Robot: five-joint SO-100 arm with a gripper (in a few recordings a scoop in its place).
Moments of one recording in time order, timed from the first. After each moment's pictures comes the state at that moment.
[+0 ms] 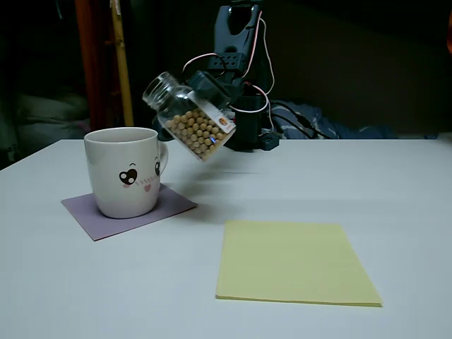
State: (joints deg) arm 16.8 81.4 129.1 -38.8 -38.1
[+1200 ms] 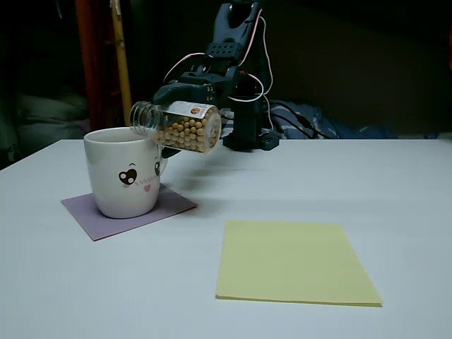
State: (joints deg) arm 19.5 88.2 130.3 -19.0 -1.6
